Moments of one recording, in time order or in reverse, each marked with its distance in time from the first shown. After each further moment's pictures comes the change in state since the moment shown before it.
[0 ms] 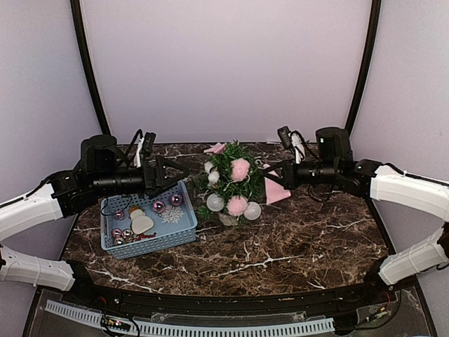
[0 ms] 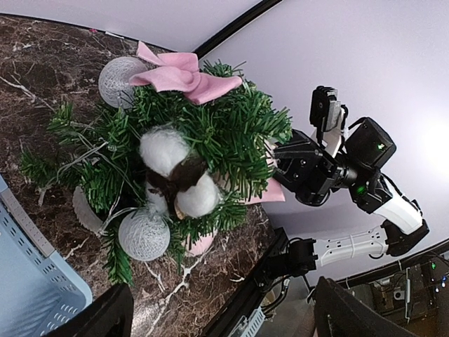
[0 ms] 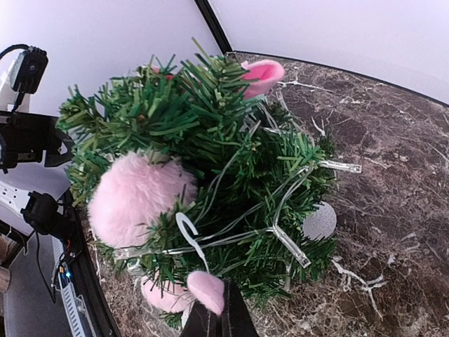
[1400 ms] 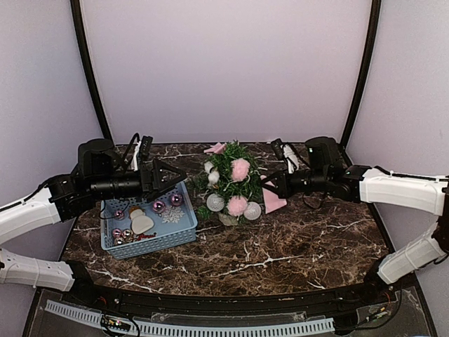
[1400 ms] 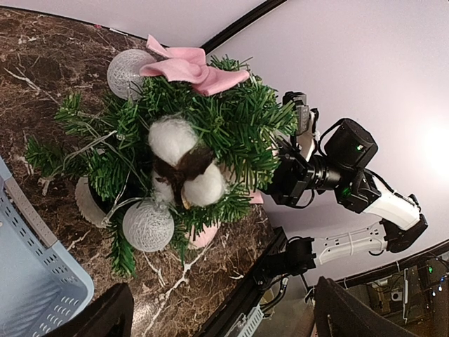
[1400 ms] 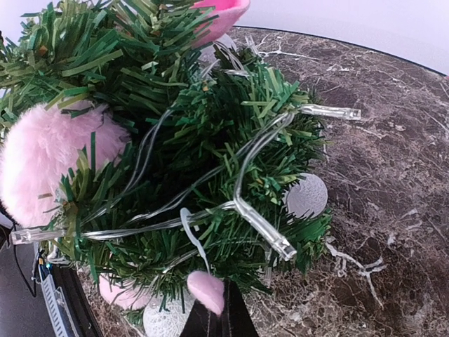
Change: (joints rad) left arm 0.002 -0.038 -0.038 0.000 -0.001 -0.019; right arm 0.014 0.087 -0.039 0.029 0.051 -0.015
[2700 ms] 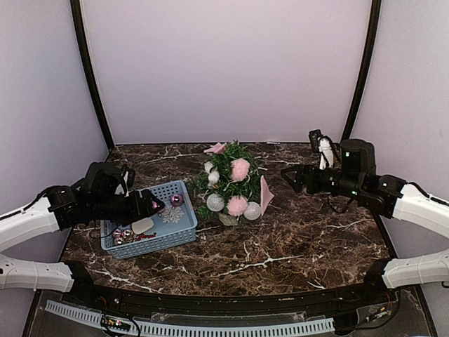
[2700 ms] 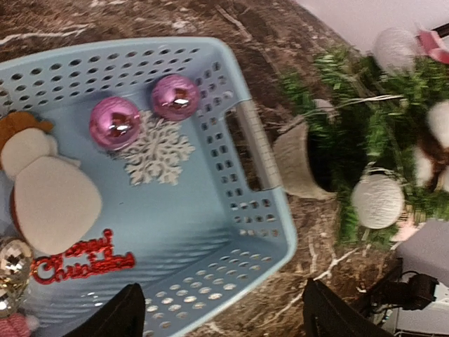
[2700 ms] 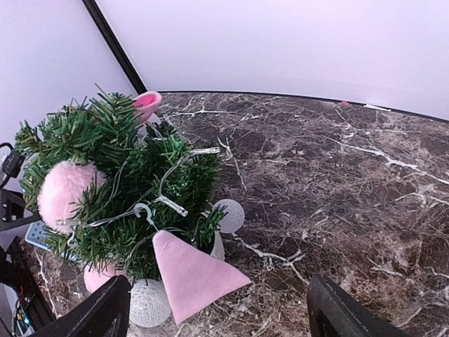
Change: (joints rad) left arm 0.029 -0.068 -0.095 -0.380 -0.350 -0.003; right arm -0.015 -0.342 -0.116 -0.087 0.307 0.065
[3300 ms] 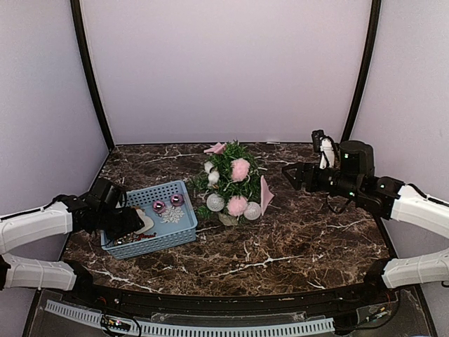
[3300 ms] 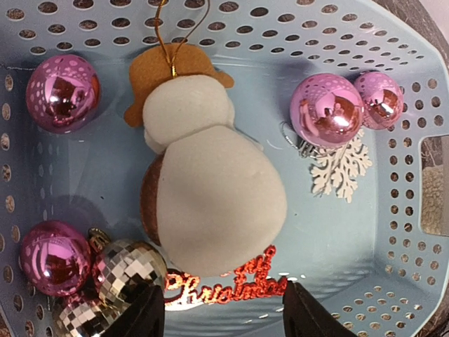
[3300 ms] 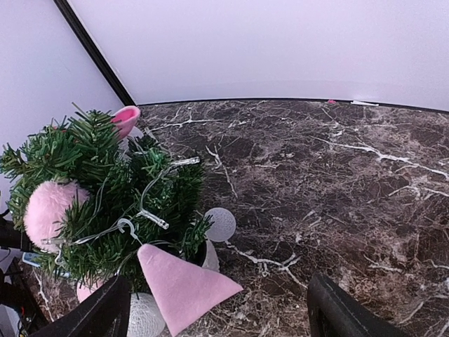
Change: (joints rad) left arm 0.234 0.109 -0.184 -0.003 -0.042 0.016; right arm -0.004 0.006 -0.025 0.054 0.063 0.060
